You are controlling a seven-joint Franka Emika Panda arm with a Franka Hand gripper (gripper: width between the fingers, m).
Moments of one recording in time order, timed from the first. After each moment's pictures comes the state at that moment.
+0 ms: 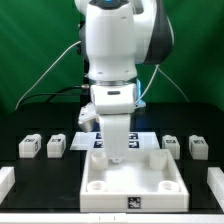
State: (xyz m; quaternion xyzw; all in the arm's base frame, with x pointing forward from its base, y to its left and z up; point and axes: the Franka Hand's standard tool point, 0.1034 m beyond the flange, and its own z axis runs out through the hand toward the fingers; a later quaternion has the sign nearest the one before) arm 0.468 0.008 0.018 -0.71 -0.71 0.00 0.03
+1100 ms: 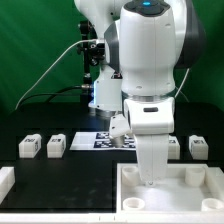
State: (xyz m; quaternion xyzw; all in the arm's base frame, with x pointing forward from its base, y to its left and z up) arm 0.496 0.044 0.008 -0.72 -0.69 0.02 0.05
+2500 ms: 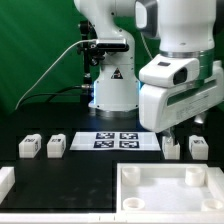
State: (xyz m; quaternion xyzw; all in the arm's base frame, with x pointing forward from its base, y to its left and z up) arm 0.469 0.124 0.070 -0.95 -0.31 0.02 0.04
